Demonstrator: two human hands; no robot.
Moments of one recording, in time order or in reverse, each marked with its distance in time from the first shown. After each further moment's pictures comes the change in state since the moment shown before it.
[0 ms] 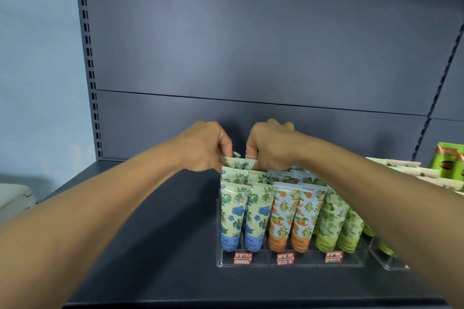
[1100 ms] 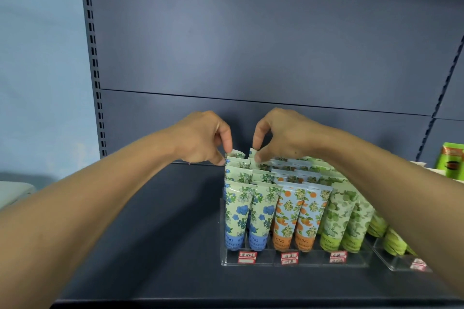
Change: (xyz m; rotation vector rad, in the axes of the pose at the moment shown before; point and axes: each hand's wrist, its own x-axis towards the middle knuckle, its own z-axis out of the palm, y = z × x) left_hand -0.006 -0.002 -0.018 0.074 0.028 -0.008; right_hand -0.008 0.011 -0.014 0.249 0.069 0.052
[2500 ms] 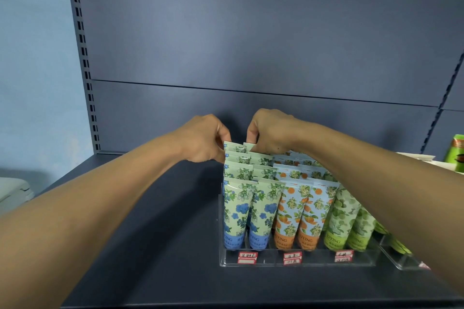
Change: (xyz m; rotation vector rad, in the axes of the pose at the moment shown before) left_hand 0.027 -0.017 0.031 -0.158 -0.048 -0.022; right_hand 0.035 0.000 0.024 -0.071 -0.083 0.039
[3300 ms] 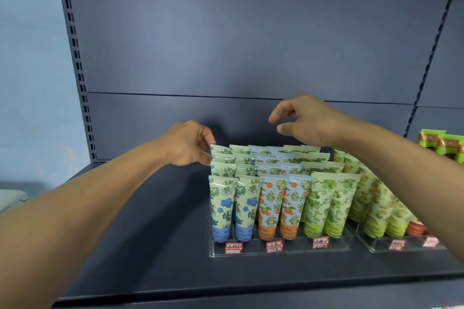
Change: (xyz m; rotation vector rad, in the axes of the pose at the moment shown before) left_hand -0.007 -0.005 -0.003 0.023 0.039 -0.061; right_hand -0.056 0.055 -0.033 0.281 0.257 -0.009
